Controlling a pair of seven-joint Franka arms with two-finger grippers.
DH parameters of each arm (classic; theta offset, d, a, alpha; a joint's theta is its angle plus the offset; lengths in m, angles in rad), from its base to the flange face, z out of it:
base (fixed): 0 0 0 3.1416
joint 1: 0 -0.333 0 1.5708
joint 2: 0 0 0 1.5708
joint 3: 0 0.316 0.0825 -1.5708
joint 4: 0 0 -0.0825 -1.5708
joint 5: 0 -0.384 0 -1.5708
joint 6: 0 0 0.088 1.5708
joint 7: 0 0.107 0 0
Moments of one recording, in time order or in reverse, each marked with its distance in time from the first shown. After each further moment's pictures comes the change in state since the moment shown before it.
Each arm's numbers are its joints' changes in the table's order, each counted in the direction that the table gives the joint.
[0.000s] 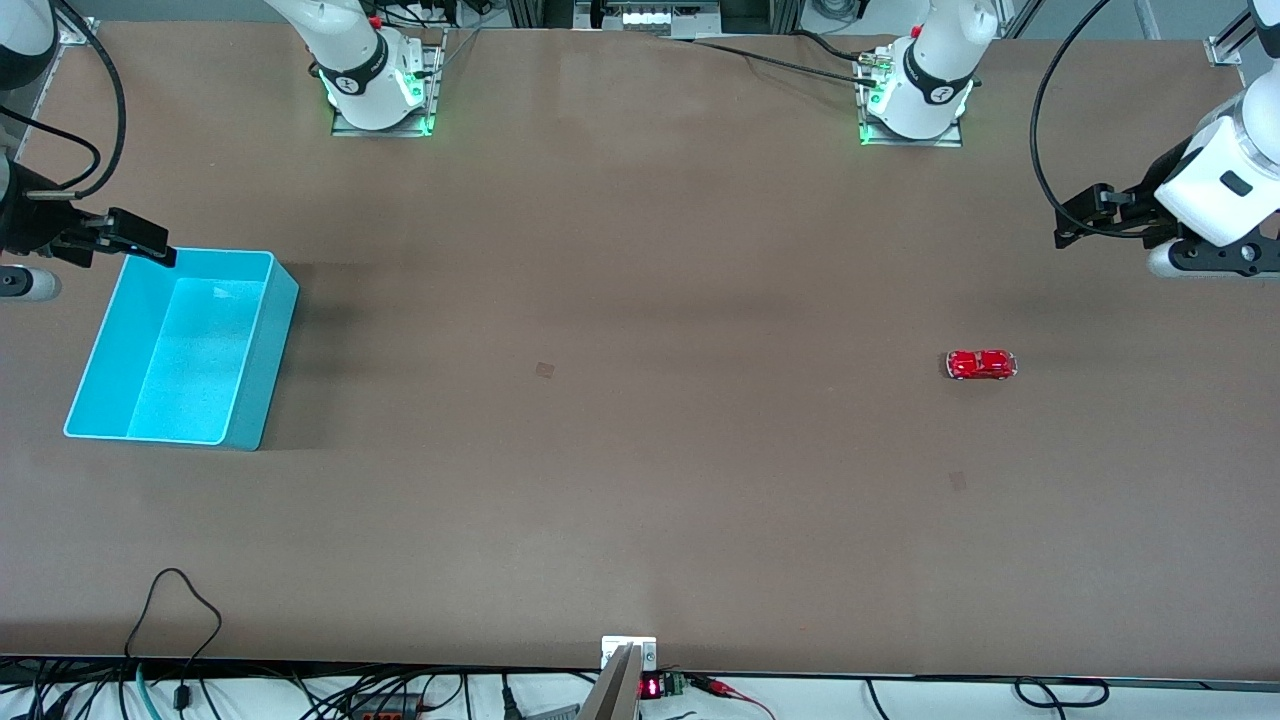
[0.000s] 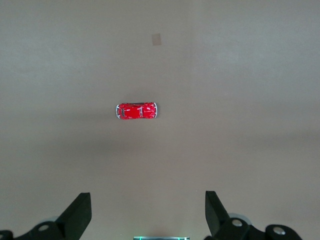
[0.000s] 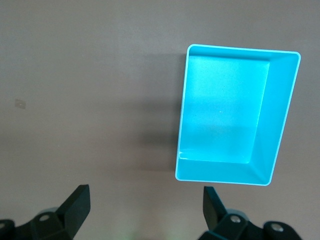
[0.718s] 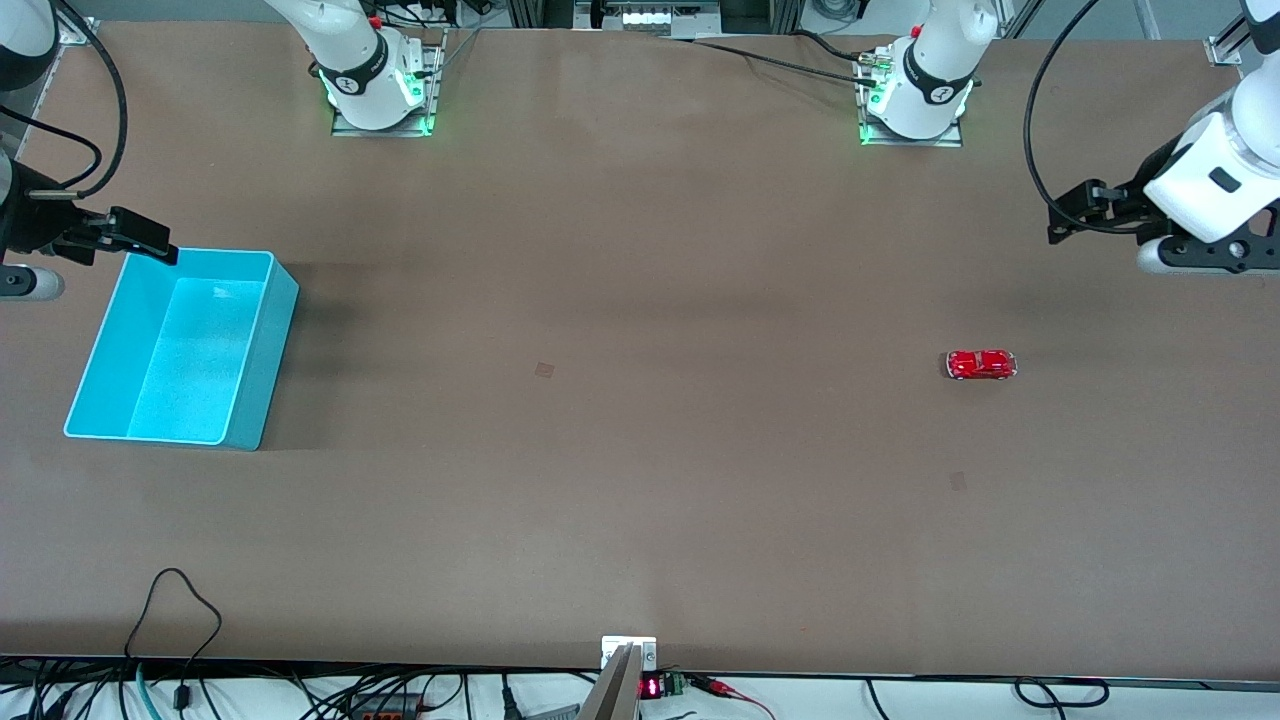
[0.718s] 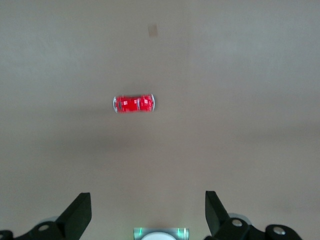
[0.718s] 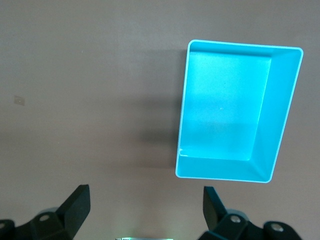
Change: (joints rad) left arm 0.011 0.000 -0.005 0.000 0.000 -0.061 -0.003; right arm 0.000 0.004 0.000 0.007 0.000 -0.017 -0.002
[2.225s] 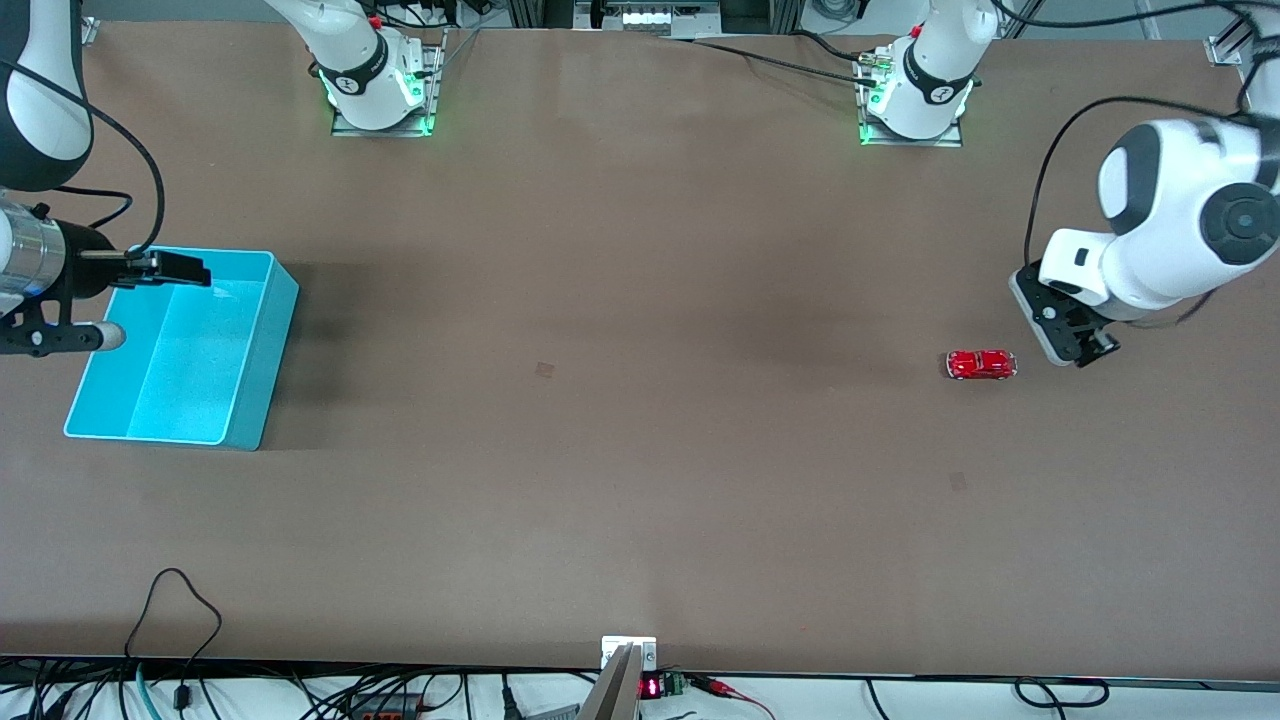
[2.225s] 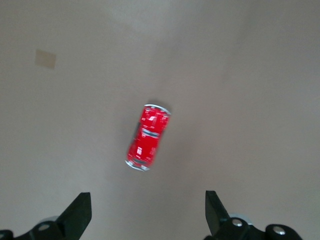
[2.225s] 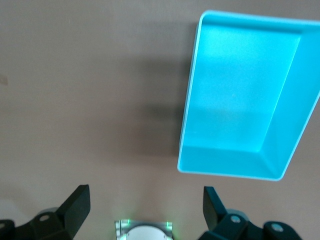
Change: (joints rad) left arm -0.127 0.120 0.009 0.537 -0.073 0.767 1.305; right arm 0.007 0.154 0.001 -0.077 -0.006 -0.051 -0.030
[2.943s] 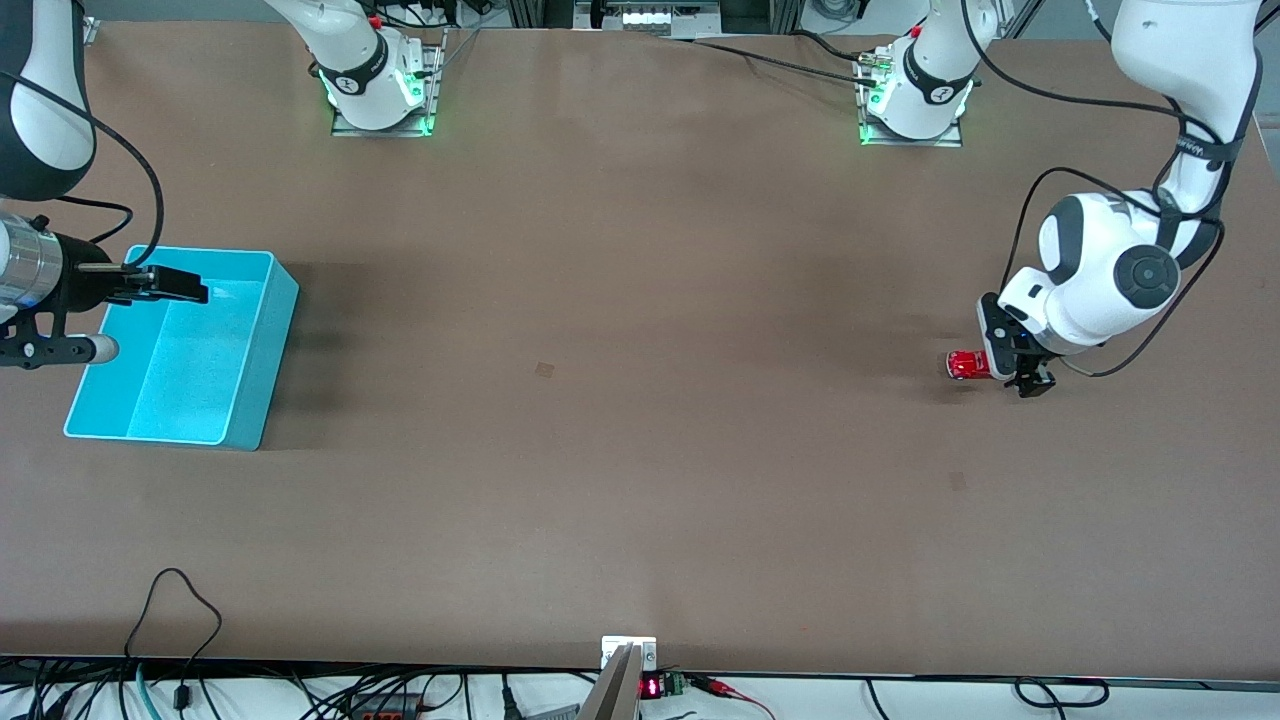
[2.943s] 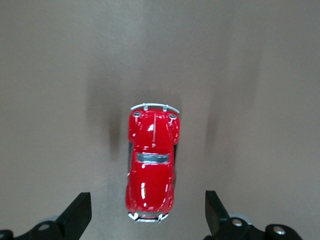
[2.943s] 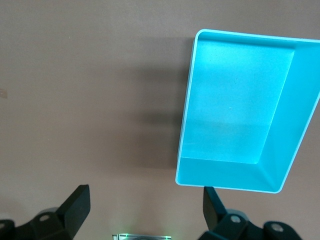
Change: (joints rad) left arm -0.041 0.236 0.000 0.065 0.000 0.301 0.232; right arm 0.002 0.011 0.000 0.000 0.000 0.037 -0.001
